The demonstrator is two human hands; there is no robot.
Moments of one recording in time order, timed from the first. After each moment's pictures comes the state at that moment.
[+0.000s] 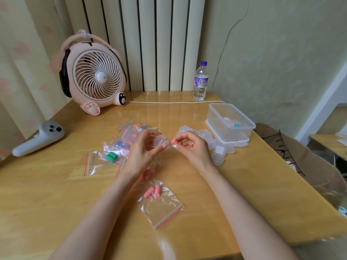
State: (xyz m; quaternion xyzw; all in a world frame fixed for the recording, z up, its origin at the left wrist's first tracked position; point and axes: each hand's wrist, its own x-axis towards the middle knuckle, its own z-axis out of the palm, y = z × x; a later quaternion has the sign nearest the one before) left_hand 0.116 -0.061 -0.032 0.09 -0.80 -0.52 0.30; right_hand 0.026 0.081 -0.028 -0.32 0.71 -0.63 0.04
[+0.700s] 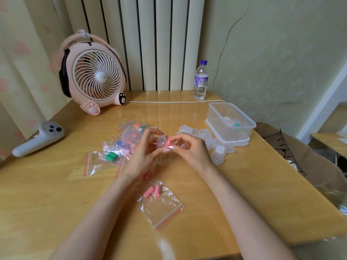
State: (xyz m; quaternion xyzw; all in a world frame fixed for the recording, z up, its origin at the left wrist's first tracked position) left_hand 0.118 -0.058 -0.034 0.02 -0.78 -0.57 0.23; right_hand 0.033 0.083 -0.021 -0.38 0.72 -0.58 0.03
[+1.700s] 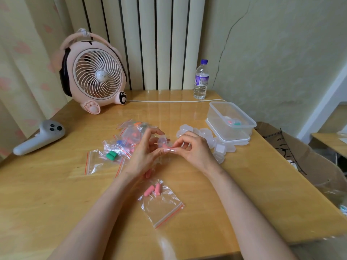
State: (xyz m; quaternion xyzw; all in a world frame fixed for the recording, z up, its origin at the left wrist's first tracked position) left_hand 0.117 -0.062 -0.038 0.03 -0.77 -0.60 0.22; right_hand 0.020 0.088 -0.027 -0.40 0.79 -0.46 -0.03
